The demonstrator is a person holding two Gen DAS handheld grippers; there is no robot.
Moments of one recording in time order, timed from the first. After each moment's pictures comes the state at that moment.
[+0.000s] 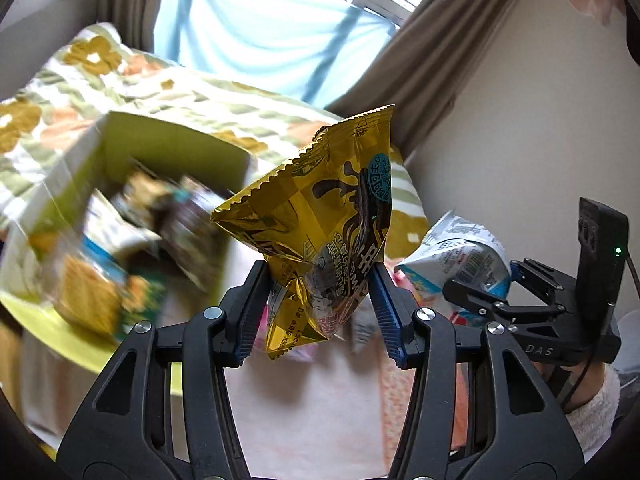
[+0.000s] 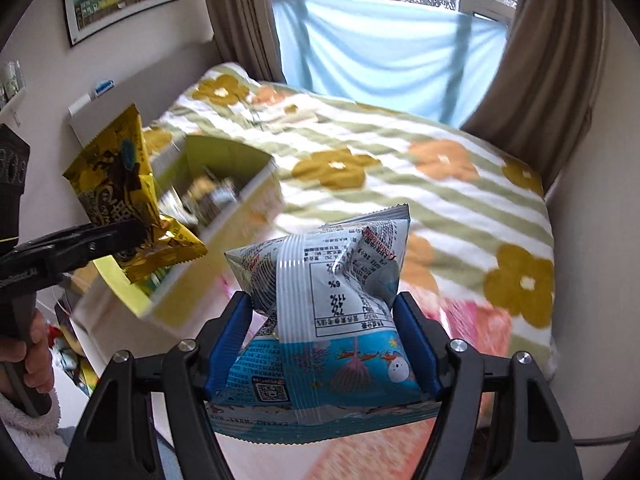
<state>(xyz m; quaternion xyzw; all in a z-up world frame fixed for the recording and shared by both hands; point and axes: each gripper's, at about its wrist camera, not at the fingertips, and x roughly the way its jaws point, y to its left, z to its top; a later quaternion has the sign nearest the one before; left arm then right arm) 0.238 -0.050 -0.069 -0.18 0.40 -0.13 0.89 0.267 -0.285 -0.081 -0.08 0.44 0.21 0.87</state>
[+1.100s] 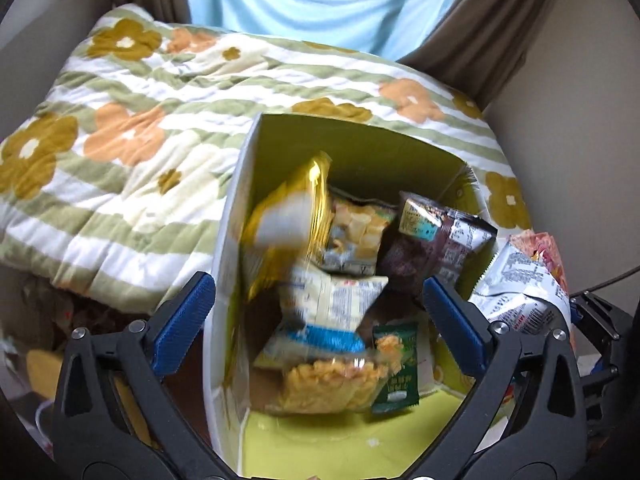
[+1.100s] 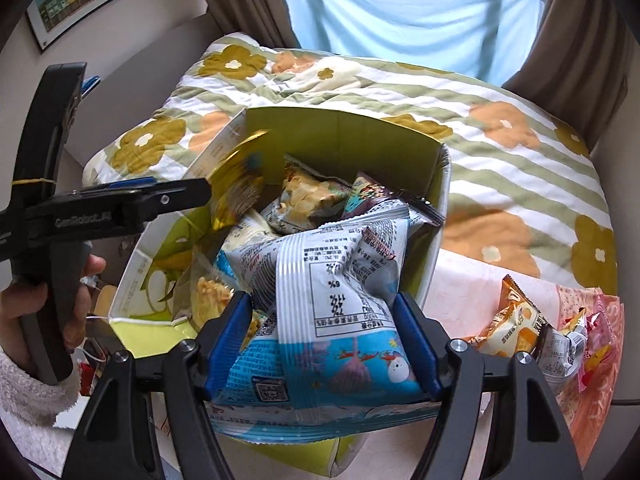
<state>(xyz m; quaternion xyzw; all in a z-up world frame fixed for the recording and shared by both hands) 0.356 0.151 -0.138 -0.09 0.50 -0.08 0.86 0.308 -0.072 -0.141 -0.03 0.51 0.19 0.84</state>
